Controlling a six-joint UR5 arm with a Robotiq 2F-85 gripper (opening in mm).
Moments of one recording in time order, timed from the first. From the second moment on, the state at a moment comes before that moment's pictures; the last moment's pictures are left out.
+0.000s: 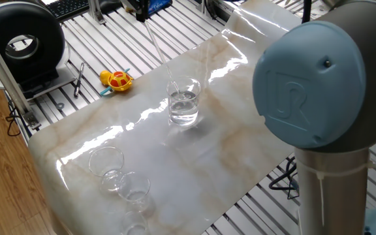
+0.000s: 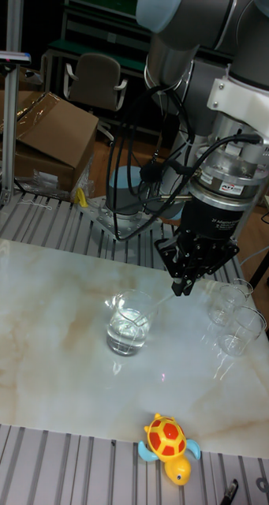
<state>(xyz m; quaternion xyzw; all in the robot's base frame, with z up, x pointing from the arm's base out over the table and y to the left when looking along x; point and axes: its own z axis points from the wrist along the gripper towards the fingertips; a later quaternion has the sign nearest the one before) 0.654 0.070 0.278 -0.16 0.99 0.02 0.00</state>
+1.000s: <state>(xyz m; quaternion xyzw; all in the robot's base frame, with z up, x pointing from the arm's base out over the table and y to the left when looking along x) 0.649 0.067 0.273 -0.17 0.99 0.02 0.01</state>
